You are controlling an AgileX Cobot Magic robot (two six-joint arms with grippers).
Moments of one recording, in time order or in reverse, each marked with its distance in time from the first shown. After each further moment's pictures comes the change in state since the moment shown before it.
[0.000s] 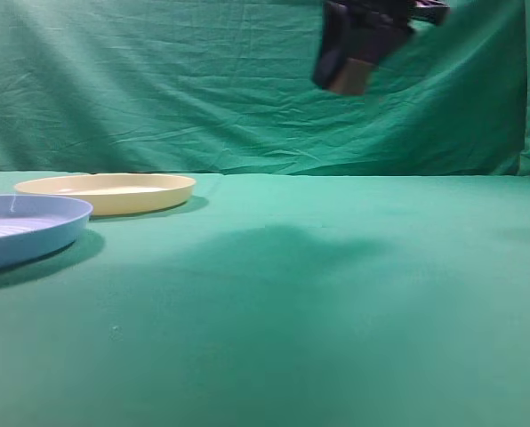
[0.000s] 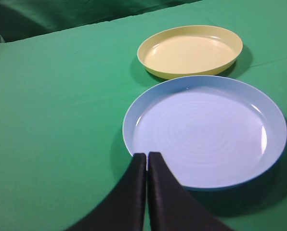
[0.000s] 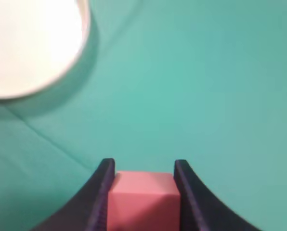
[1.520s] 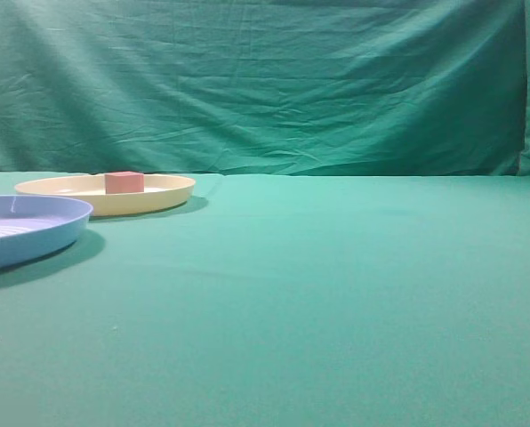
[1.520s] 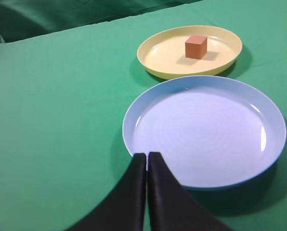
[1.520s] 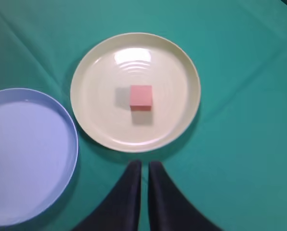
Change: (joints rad) left arm 0.000 0.000 0.000 0.000 0.000 0.000; right arm 0.222 0.213 -0.732 -0.083 0.519 0.169
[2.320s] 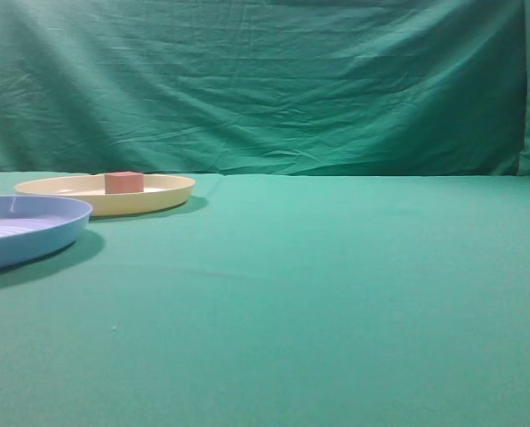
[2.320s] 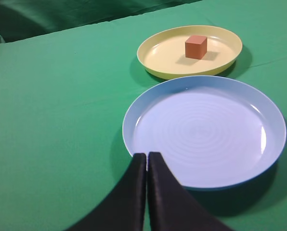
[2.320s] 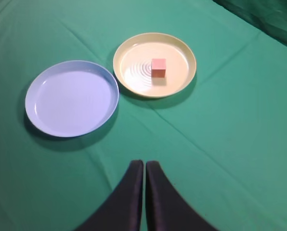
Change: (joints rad) left arm 0.000 0.000 0.000 0.000 0.000 0.000; right arm 0.052 -0.898 0.912 -0.009 -0.247 -0.002
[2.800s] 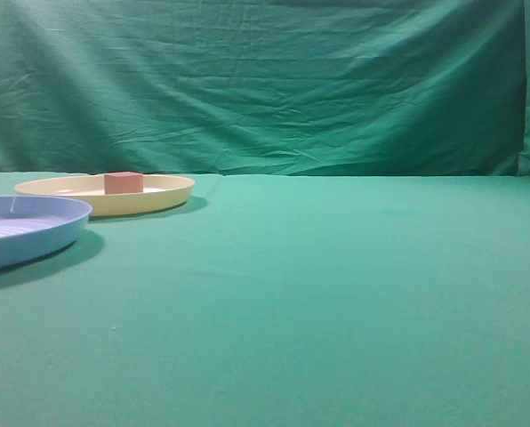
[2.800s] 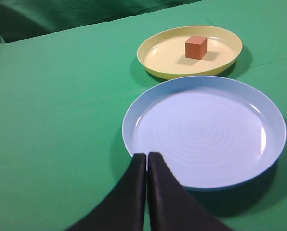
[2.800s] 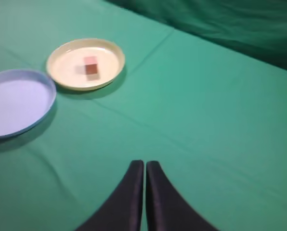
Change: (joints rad) left arm 0.000 0.000 0.000 0.000 0.000 0.000; right arm -0.086 -0.450 0.422 -0.172 -0.137 0.182
